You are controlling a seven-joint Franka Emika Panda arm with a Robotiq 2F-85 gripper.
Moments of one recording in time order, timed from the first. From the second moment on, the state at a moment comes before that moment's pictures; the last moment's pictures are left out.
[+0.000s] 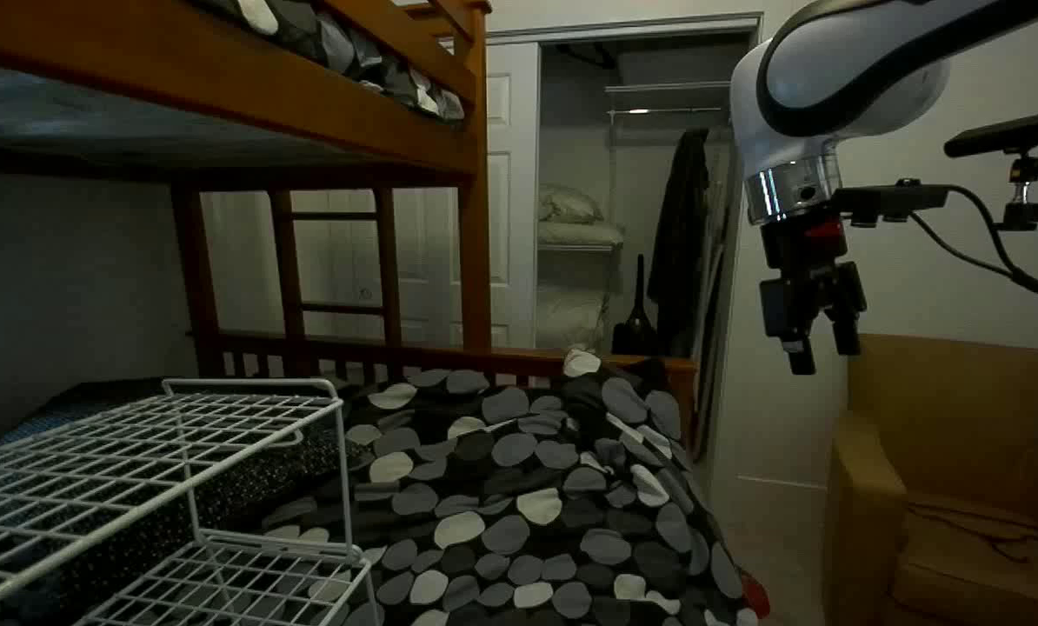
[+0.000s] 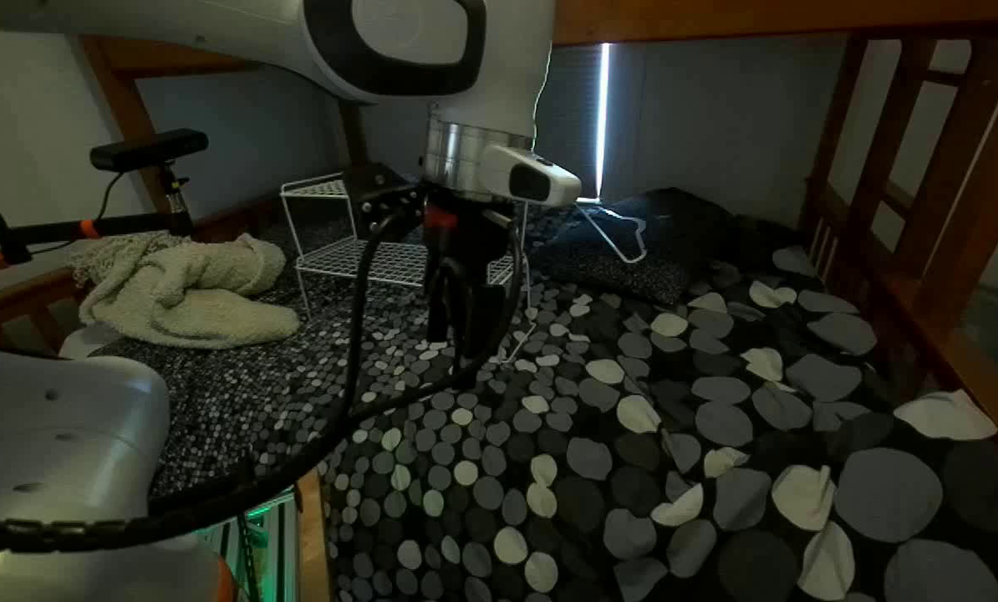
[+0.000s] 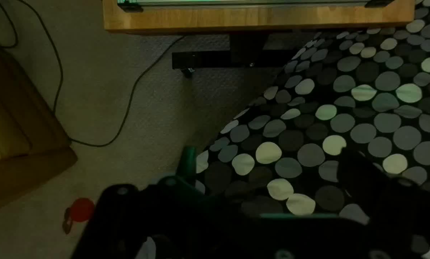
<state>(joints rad) -0.01 -0.58 0.04 -2.40 -0.06 1.56 0.03</state>
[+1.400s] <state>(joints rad) -0.10 -0.50 -0.05 -2.32 -0.04 1.84 0.14</state>
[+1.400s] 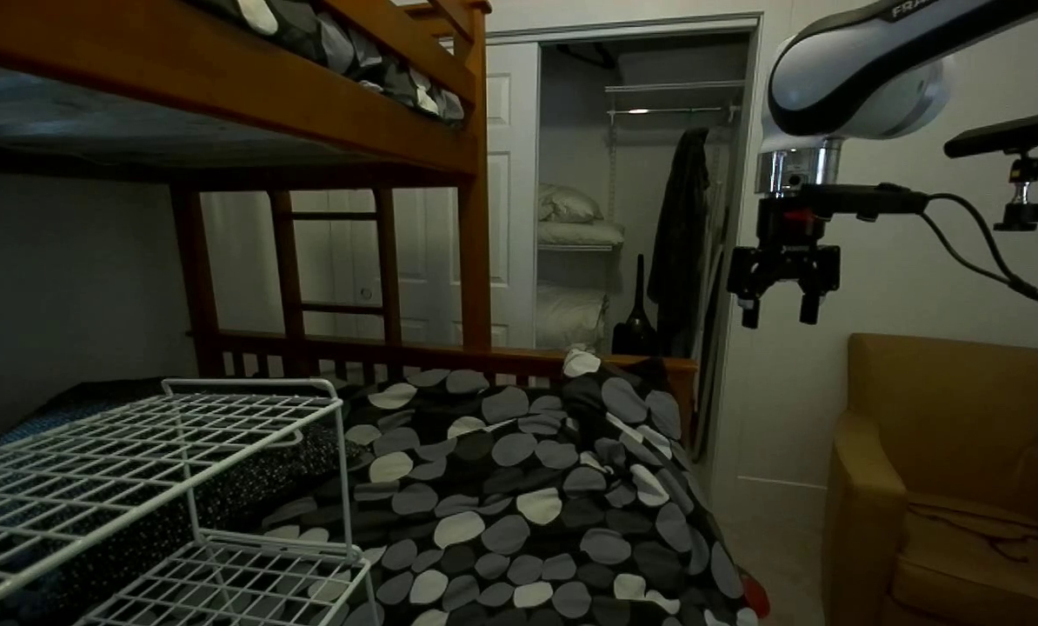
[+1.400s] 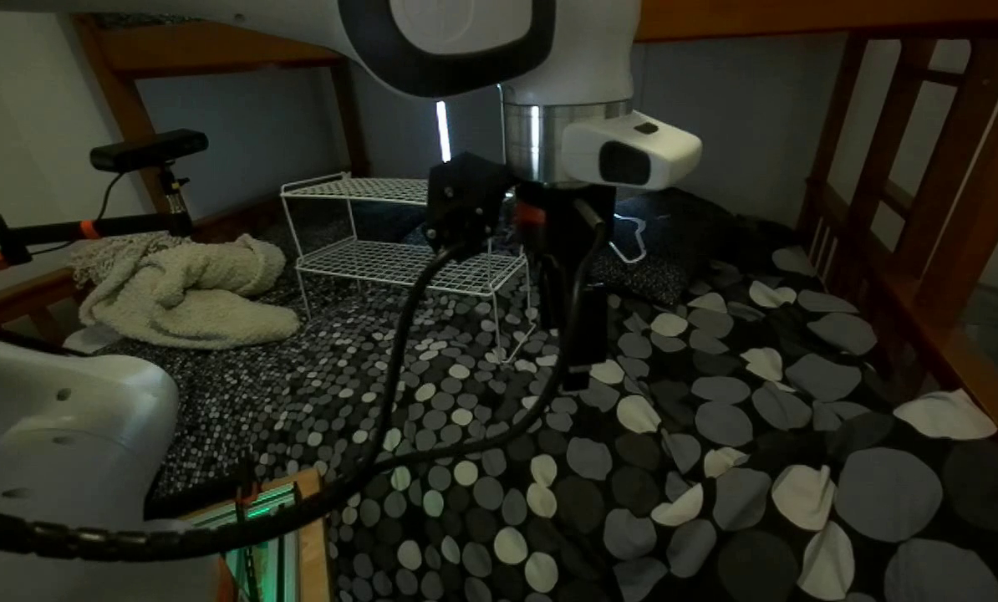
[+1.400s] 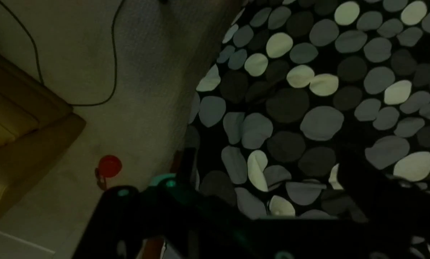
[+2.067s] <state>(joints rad) -0.11 -0.41 -0.06 -2.26 -0.04 1.86 0.14</state>
